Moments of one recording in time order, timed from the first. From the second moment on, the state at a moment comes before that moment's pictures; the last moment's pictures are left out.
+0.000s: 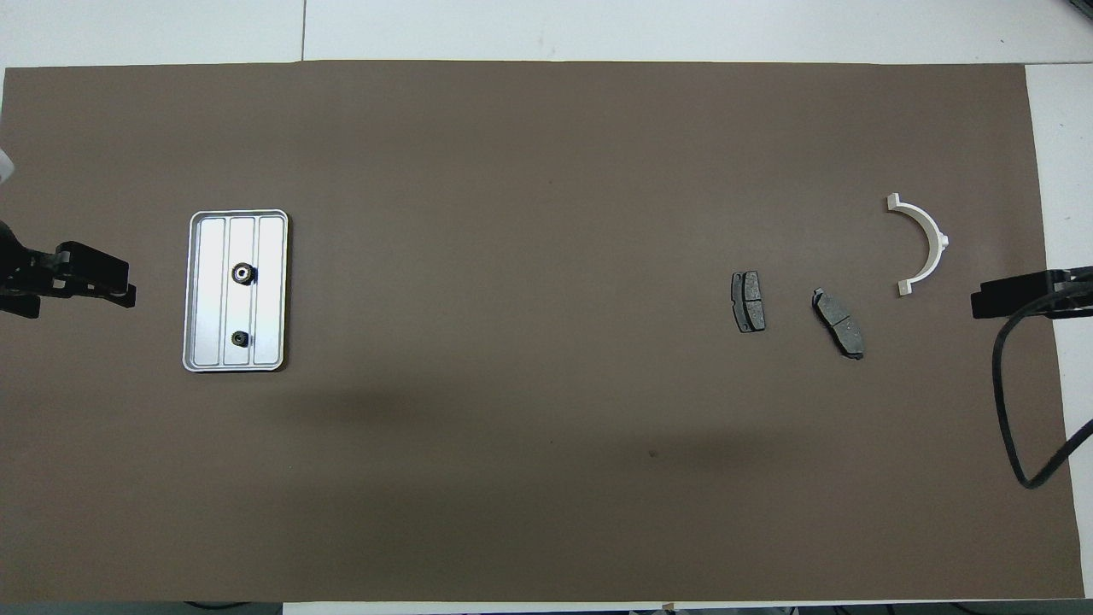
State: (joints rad) left arm 0.03 0.01 -0.04 -1.61 0.00 1.48 -0.05; right arm -0.01 -0.15 0.00 -1.66 0.00 1.51 -0.02
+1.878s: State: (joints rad) left arm 0.00 0.35 -0.05 -1.79 0.02 2.16 -0.11; right arm -0.01 -0.18 0.01 -1.72 -0.01 1.55 -0.01
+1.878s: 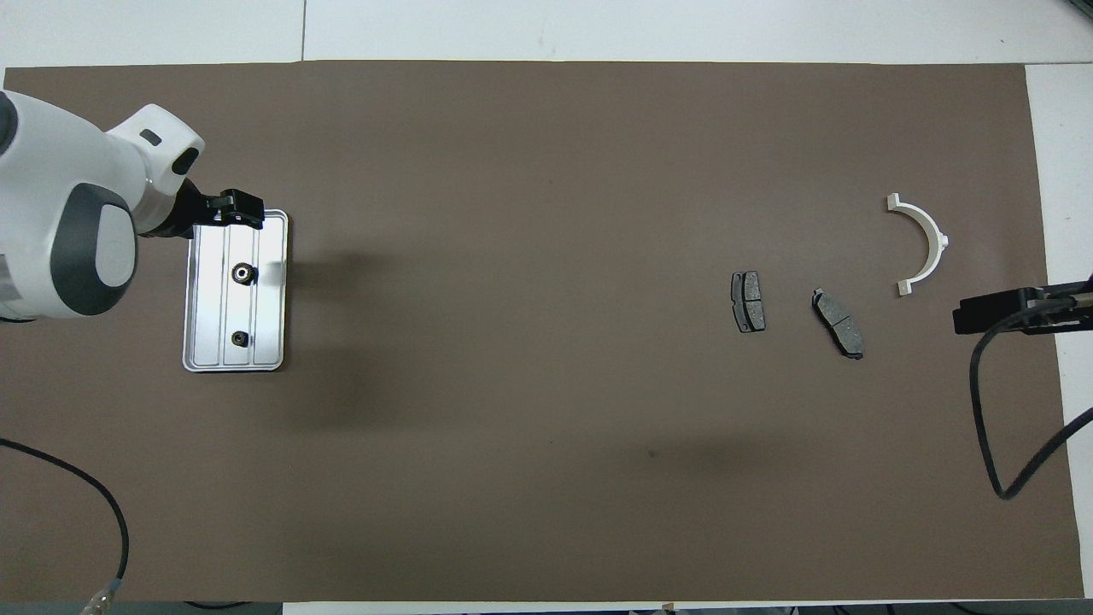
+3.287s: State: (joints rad) left arm 0.02 0.33 -0.04 -1.98 0.02 2.30 -0.11; right arm 0.01 -0.18 0.02 -1.72 -0.01 1.56 -0.01
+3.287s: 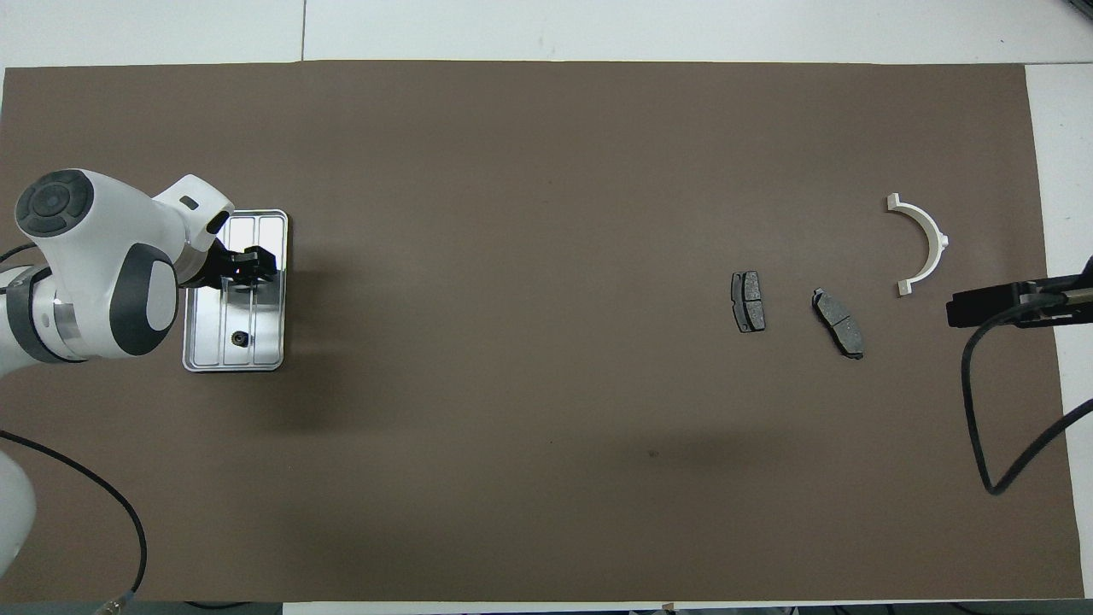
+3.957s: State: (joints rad) left arm 0.02 0.33 -0.04 -1.99 0.02 2.34 -0.11; right arm 0.03 -0.19 0.02 -1.78 -0.01 1.57 0.04
